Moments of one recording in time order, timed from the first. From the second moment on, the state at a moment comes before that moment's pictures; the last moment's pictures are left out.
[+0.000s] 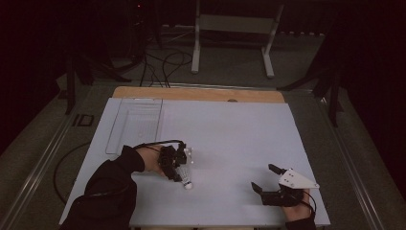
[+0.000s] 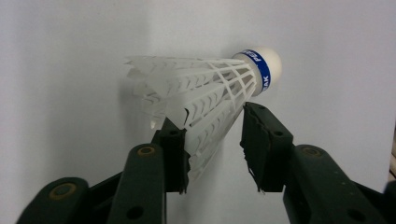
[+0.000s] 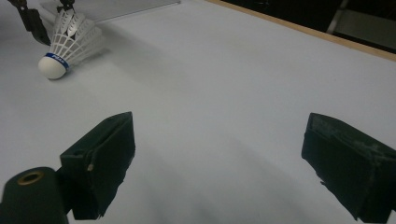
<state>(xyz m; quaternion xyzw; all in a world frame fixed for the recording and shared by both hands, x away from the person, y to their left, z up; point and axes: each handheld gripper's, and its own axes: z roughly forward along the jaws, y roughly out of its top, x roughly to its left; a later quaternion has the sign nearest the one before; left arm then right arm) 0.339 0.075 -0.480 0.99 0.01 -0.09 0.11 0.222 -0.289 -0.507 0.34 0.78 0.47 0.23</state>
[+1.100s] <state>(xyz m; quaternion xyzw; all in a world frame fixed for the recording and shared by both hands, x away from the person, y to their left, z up) 0.324 0.066 -0.444 0.98 -0.04 -0.11 0.14 0.222 -0.288 -0.507 0.34 0.78 0.47 0.23</state>
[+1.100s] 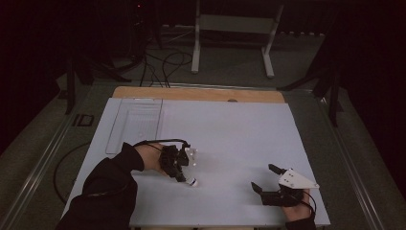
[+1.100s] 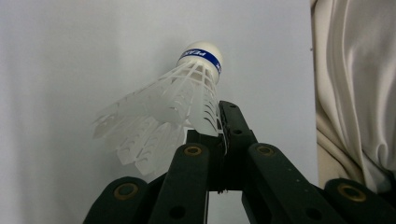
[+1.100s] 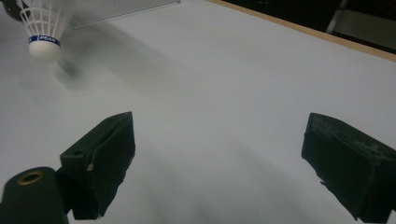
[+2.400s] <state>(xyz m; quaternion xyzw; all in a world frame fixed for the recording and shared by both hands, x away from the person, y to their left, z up) 0.330 0.071 -0.399 0.98 -0.04 -0.11 0.17 0.222 -0.288 -0.507 0.34 0.78 0.47 0.23</state>
